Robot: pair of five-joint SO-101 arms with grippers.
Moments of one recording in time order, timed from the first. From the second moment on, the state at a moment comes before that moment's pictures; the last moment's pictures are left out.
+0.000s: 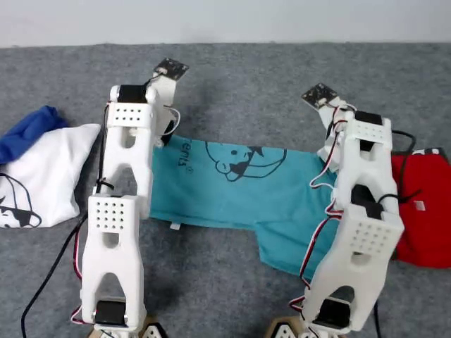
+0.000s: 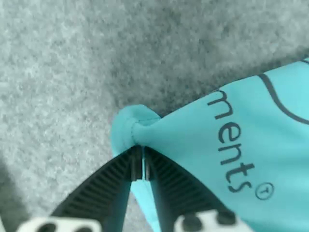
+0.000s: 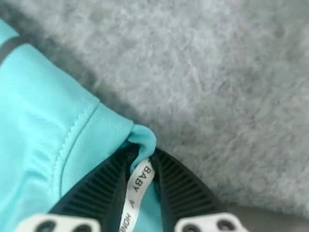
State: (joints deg) left arm -0.6 60.2 -61.6 94.5 -14.0; right arm 10.6 40.1 -19.4 62.2 45.1
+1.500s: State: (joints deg) left arm -6.0 33.6 -40.9 99.6 -13.9; right arm 16.4 -14.3 29.8 96.0 89.8
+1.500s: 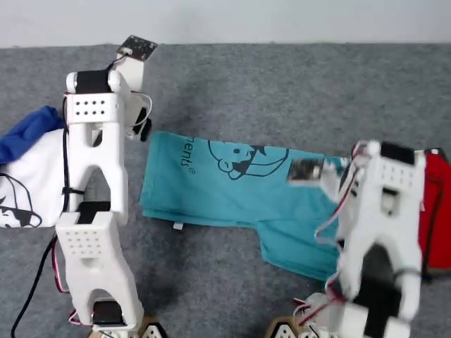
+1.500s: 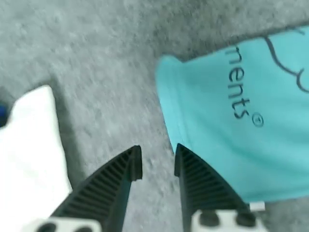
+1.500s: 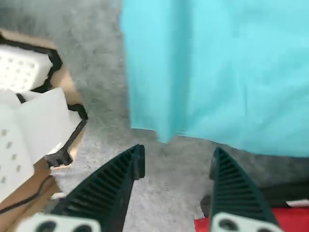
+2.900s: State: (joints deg) left arm -6.0 29.7 -29.8 99.6 -13.9; right arm 22.1 -26.8 60.7 75.4 98.6
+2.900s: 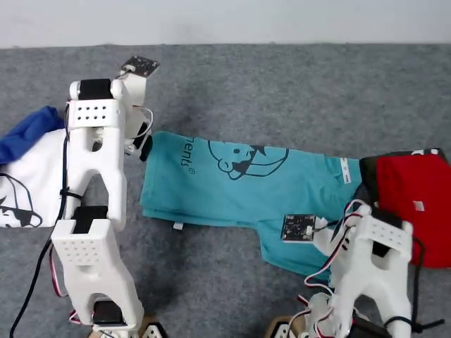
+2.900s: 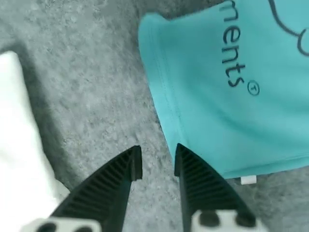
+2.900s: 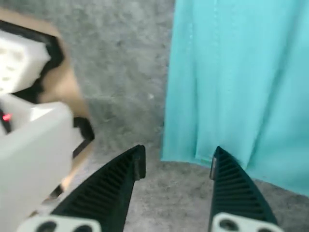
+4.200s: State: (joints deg) left arm -6.0 29.7 -27.2 99.5 -13.9; right arm 21.0 -27.2 51.4 73.8 89.0
